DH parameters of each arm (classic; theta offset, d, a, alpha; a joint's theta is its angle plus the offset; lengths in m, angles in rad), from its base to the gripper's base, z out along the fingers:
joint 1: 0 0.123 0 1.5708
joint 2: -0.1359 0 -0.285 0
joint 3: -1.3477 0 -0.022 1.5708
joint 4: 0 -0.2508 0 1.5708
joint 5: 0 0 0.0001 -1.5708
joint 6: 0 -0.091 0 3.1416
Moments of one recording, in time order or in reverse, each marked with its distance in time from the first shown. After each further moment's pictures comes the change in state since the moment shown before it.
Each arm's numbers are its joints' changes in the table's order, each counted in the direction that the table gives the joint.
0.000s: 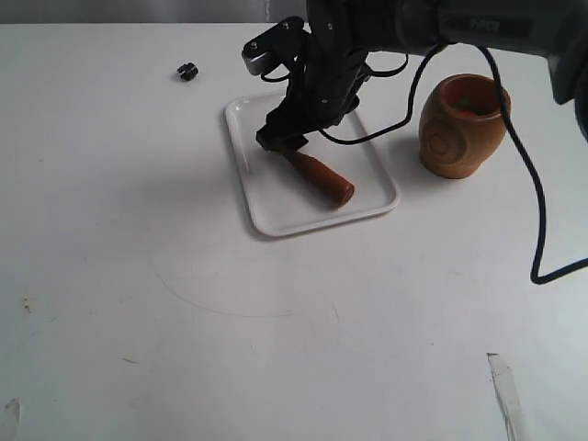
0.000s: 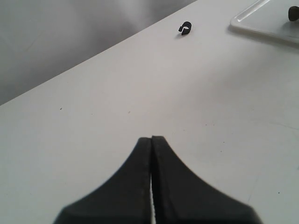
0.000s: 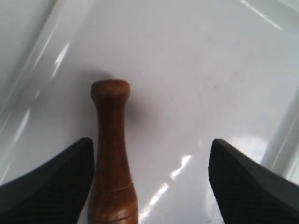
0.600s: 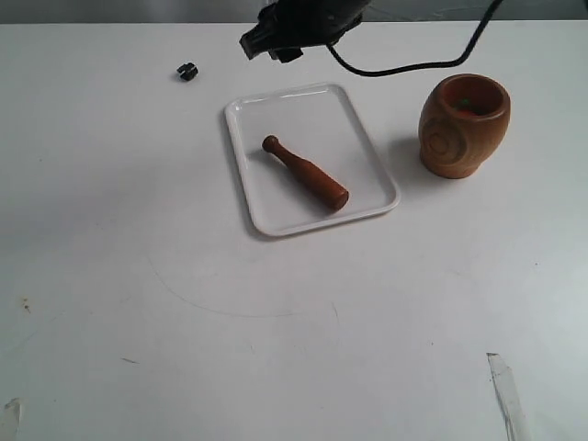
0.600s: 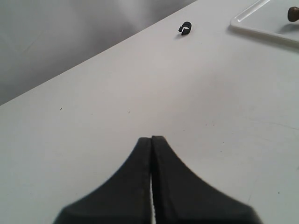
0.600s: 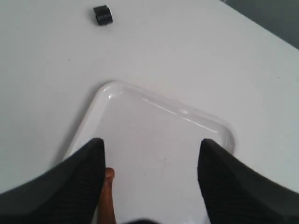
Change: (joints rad) left arm 0.000 0.000 0.000 0.000 0.000 0.000; right arm 0.000 0.234 -0.067 0.051 -0.189 -0.134
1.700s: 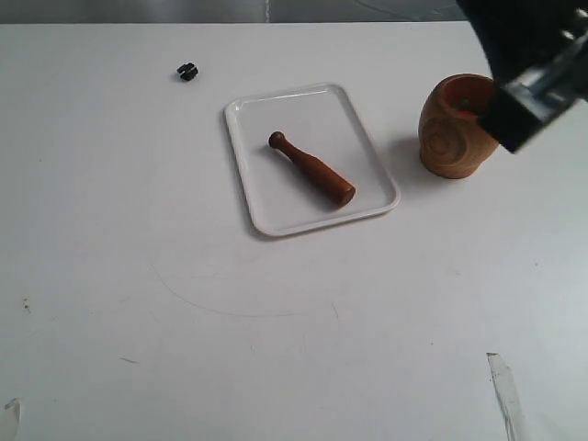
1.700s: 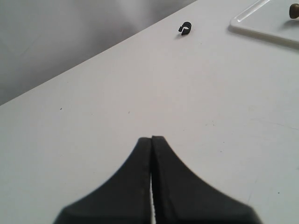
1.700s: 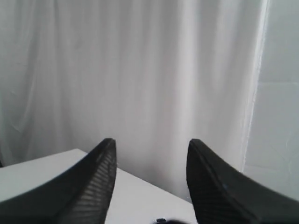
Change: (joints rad) left arm 0.000 0.000 0.000 0.000 0.000 0.000; right arm 0.049 1.157 -1.208 0.035 -1.120 -0.077
